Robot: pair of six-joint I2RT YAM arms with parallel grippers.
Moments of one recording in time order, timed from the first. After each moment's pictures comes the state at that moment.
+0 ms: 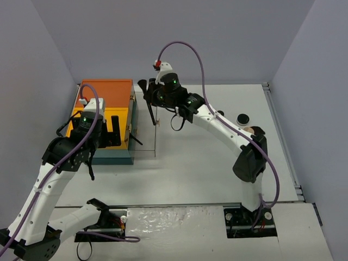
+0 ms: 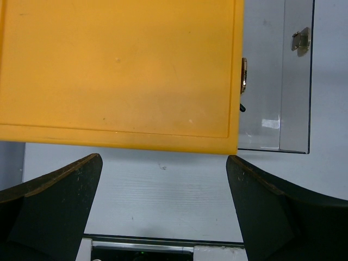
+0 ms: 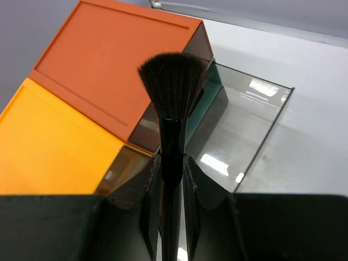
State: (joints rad) left arm -0.46 0.96 1.35 -1.10 -0.40 -0.33; right arm 0.77 1.91 1.86 -0.29 0.03 0.40
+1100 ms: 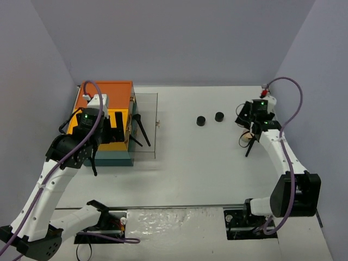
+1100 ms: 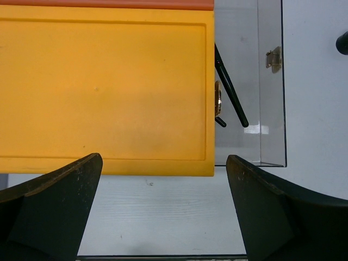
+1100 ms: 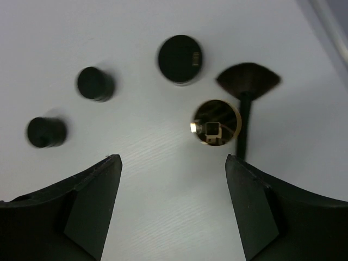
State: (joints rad) left arm -0.45 1.00 1.36 -1.01 -0.34 -0.29; right arm 0.00 1.34 1.00 -0.38 0.25 0.43
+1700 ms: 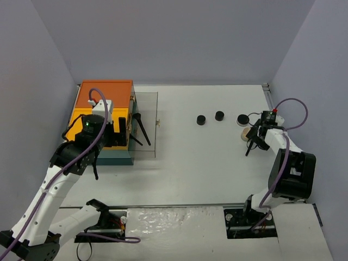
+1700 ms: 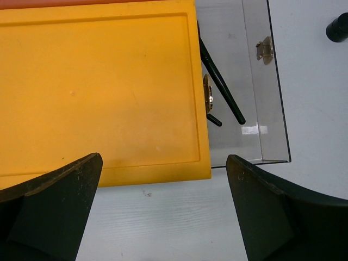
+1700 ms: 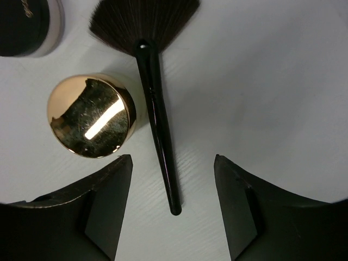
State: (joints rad) left arm -0.44 0.91 1.18 -0.86 -0.28 -0.22; right arm -0.22 1.54 0.87 -0.36 0.17 0.47
